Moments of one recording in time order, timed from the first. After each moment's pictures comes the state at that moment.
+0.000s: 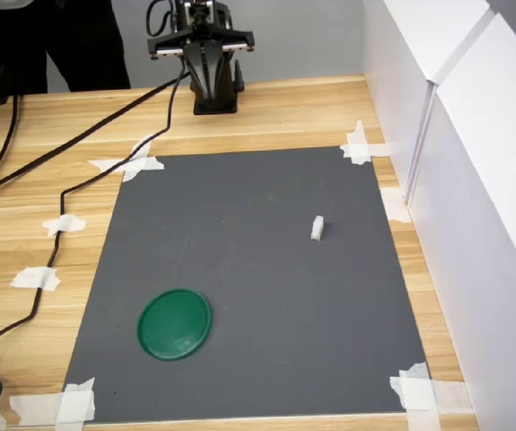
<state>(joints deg) 6.9 13.3 -13.0 3.9 27.1 -10.9</state>
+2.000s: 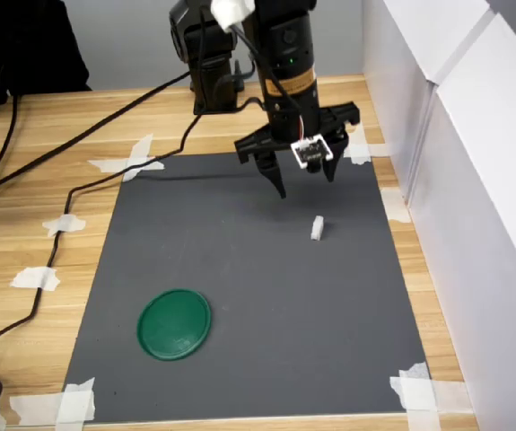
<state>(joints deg) 24.2 95.7 -66.7 5.8 48.1 6.5</state>
